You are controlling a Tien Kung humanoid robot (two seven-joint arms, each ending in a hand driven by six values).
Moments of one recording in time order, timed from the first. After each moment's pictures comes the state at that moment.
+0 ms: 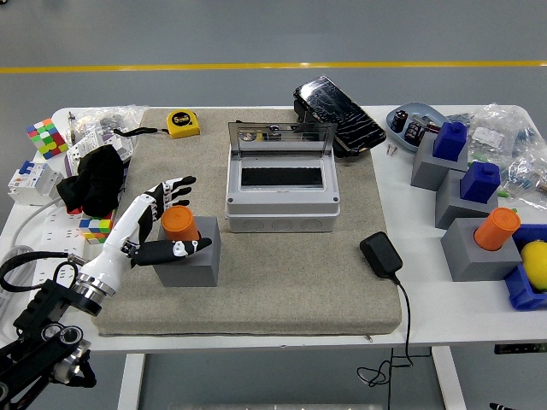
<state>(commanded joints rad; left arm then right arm) -0.14 0.39 -0.83 -1.38 1.01 0.26 -0.41 0.18 -0.26 0.65 0.26 -0.61 0.03 -0.18</state>
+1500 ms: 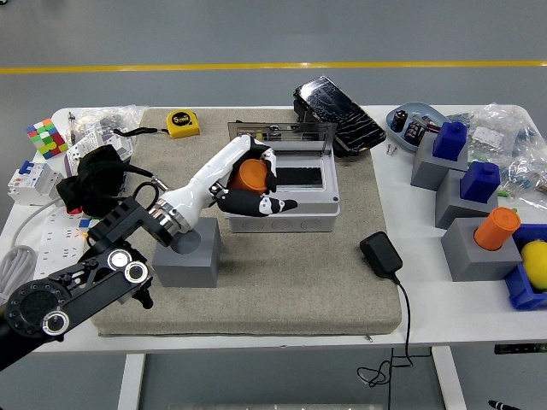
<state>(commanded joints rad) -0.61 0.27 -0.63 -1.38 1.33 0.20 -0.09 0.19 -0.27 0.62 0.26 -0.60 0.03 -0.18</state>
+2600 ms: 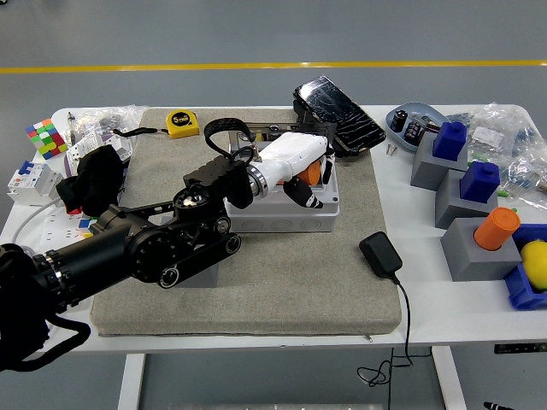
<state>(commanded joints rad) -0.95 0.00 -0.36 -0.89 1.67 0.21 0.10 0.20 -0.27 0.55 0.27 -0.59 0.03 -0.18</state>
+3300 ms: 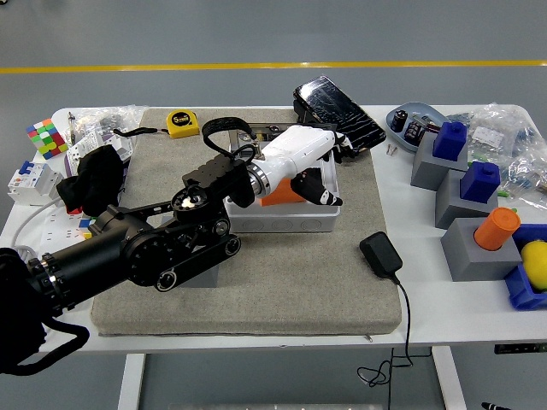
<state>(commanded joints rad) -0.94 0.02 -0.39 -0.94 1.72 0.23 0.05 0.20 -0.26 0.56 0.28 -0.59 0.03 -0.18</state>
